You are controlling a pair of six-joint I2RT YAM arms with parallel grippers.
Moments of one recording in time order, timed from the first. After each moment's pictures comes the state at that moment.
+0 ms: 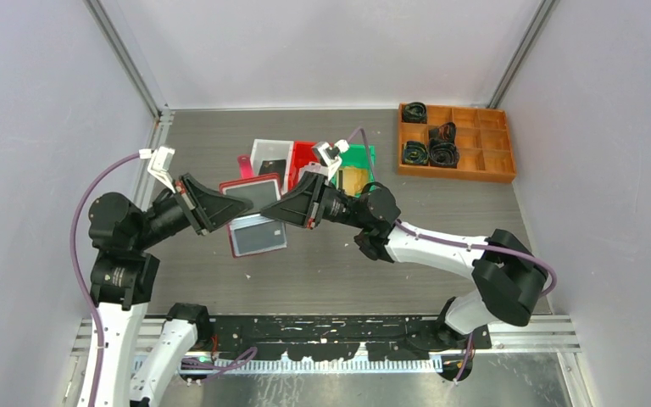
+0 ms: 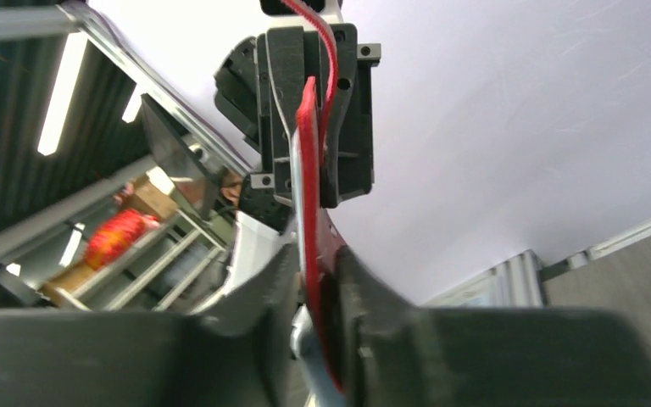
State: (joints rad) left arm -0.11 0.64 0.99 -0.26 0.91 -0.84; right arm 0.93 1.46 0.87 1.16 -0.52 1.20
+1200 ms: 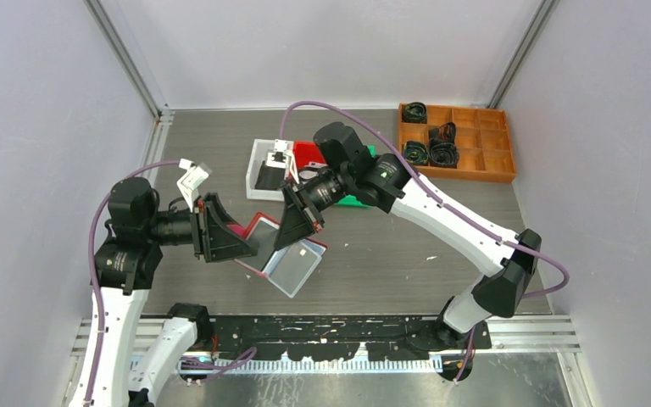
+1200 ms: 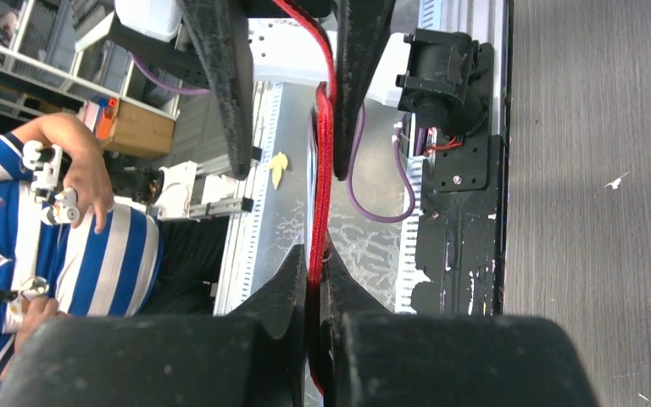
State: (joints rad) left arm -0.11 0.71 1.04 -0.60 1.34 -0.51; right arm 0.90 1.54 1.62 -0.59 -1.04 0.31
